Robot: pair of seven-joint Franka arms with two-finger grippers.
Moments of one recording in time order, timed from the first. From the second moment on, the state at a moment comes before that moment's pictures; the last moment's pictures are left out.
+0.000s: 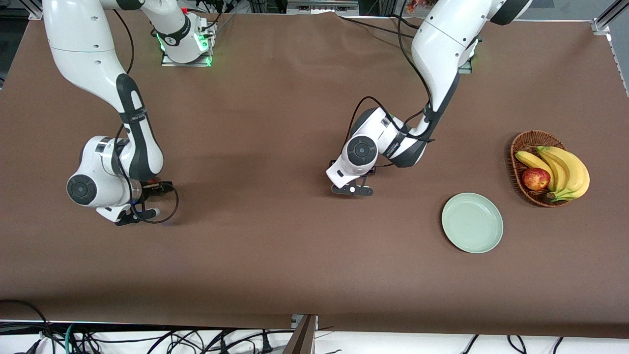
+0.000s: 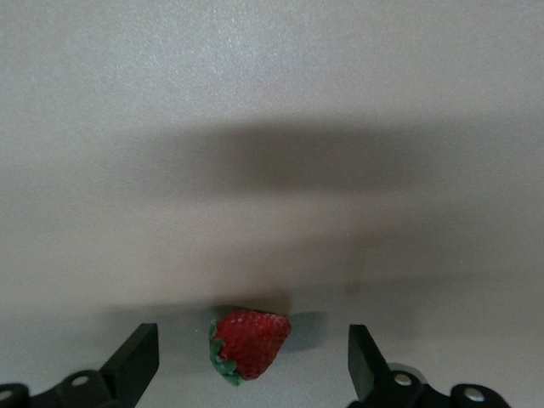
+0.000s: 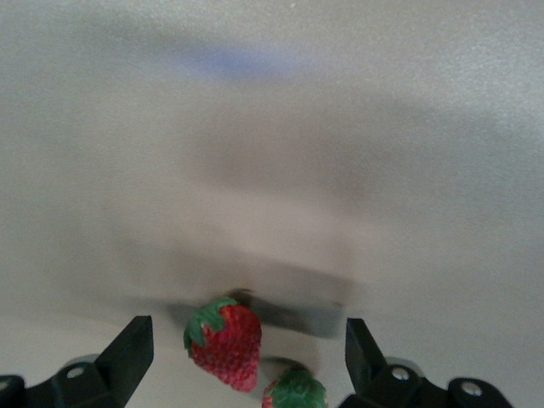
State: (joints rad) left arm -0.50 0.76 -0.15 -1.60 -0.02 2.18 -0.52; right arm 0.27 0.69 -0.30 -1.75 0.20 2.16 -0.38
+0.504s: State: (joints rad) left arm -0.49 0.75 -0.14 -1.59 -0.02 2.16 -0.52; right arm 0.27 0.69 -0.30 -1.75 0.20 2.16 -0.39
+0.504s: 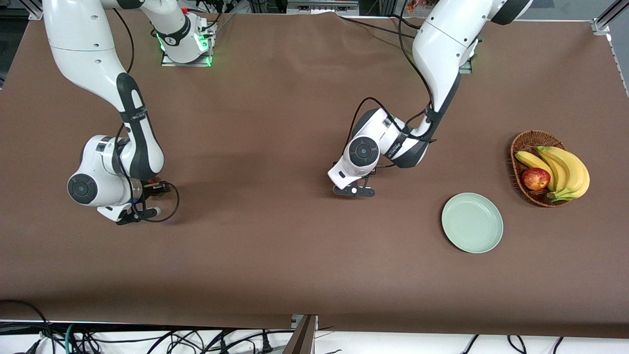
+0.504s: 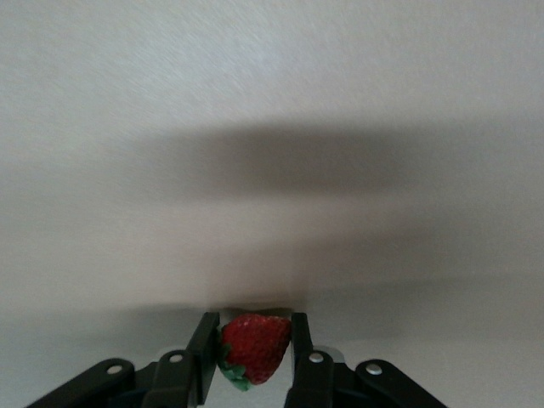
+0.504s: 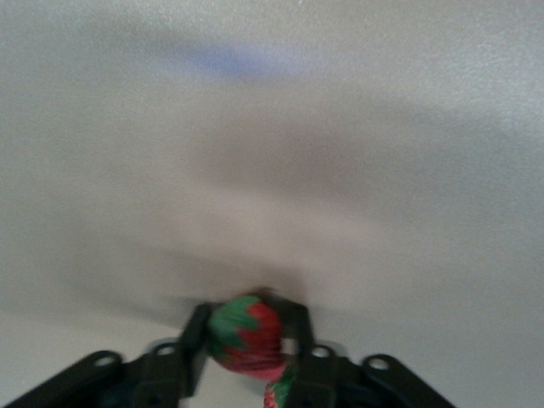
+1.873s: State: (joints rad) left arm 0.01 0.75 -0.06 -1.50 0.08 2.09 0.41; right arm 0.39 0.66 0.12 -1.55 0.23 2.14 0.61
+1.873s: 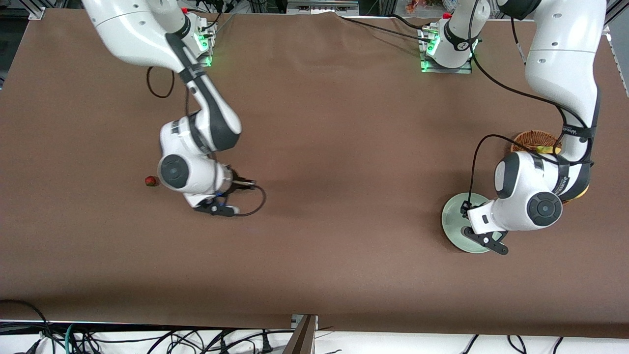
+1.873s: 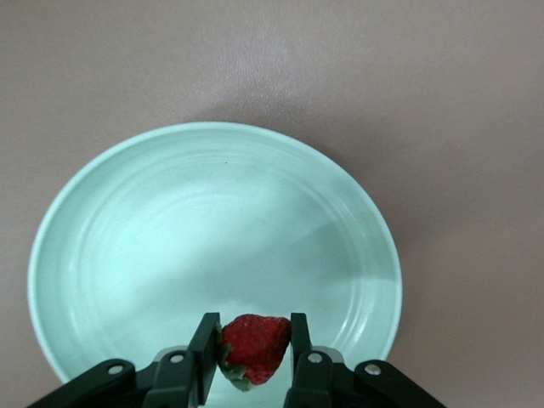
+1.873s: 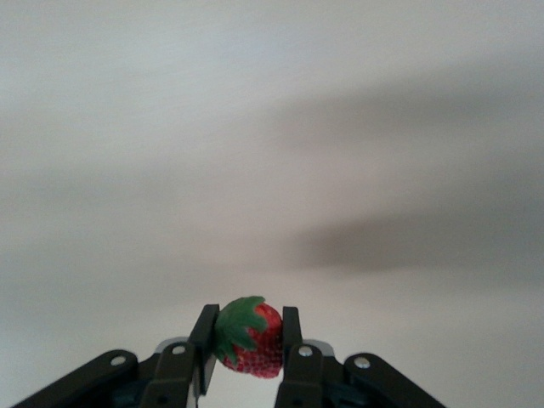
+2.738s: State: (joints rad) left arm 0.03 0.76 -0.06 -1.49 0.08 2.09 0.41; right arm 0.76 0.96 0.13 -1.35 0.24 2.77 1.17
